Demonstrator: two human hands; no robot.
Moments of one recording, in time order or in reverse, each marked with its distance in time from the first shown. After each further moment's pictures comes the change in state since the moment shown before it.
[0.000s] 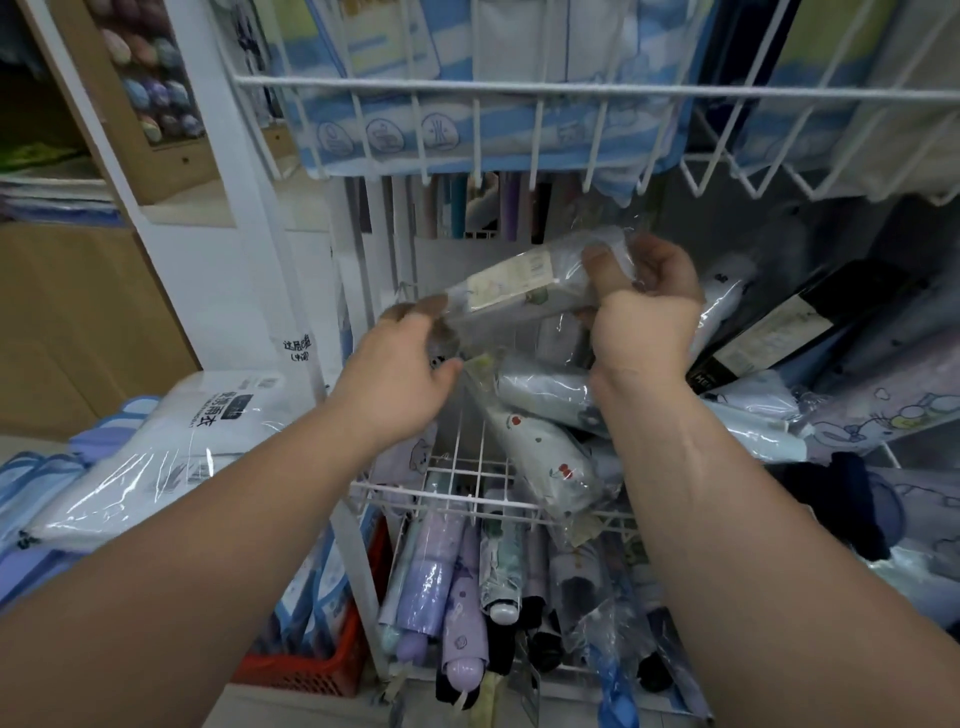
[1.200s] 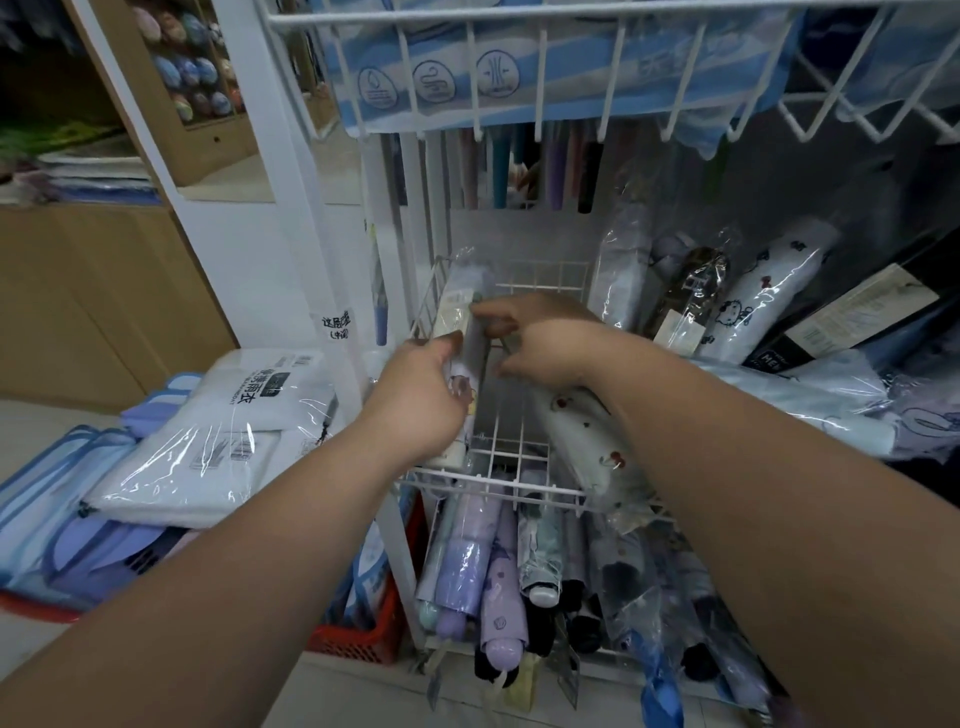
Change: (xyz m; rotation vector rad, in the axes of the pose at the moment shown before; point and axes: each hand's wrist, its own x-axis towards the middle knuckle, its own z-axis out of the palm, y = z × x) left_hand -0.018 -0.031 0.026 -0.083 -0.089 -0.225; right_hand -0.008 0.041 0.041 -1.361 -1.159 -0.086
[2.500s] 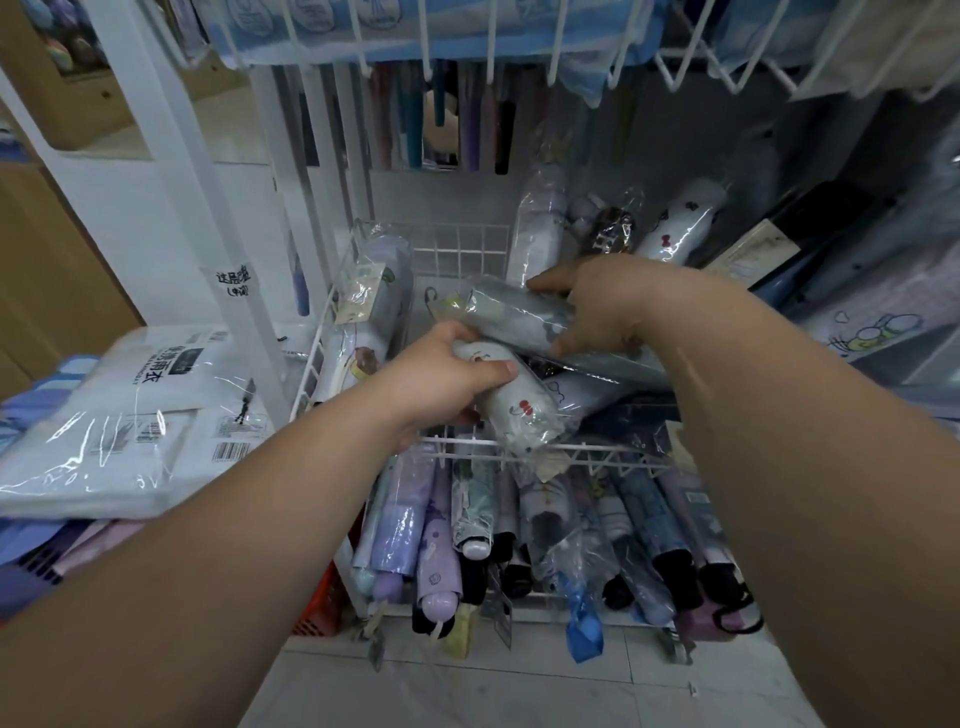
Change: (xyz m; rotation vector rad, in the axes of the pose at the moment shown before) left_hand -0.023 0.065 0.035 -0.664 -0.408 -0.224; right_hand -0.085 0.033 -0.058 -0.426 -0.155 0.292
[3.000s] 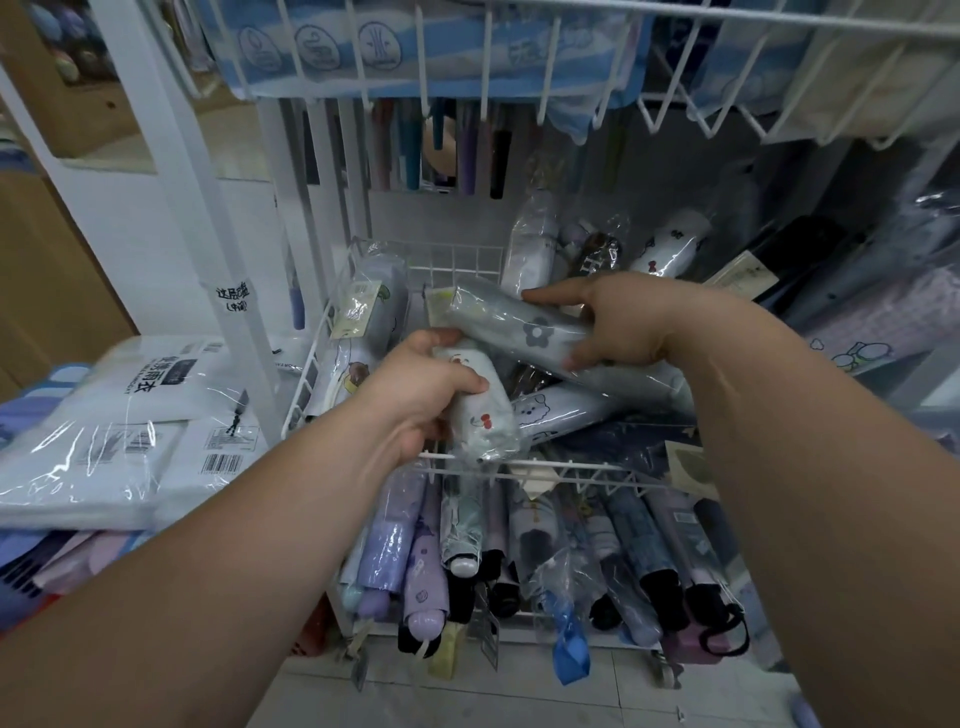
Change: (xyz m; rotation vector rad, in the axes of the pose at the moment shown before) left_hand 0.008 0.003 0.004 -0.362 0.094 -0.065; right_hand -0.003 0.029 0.002 0.187 0.046 -0.067
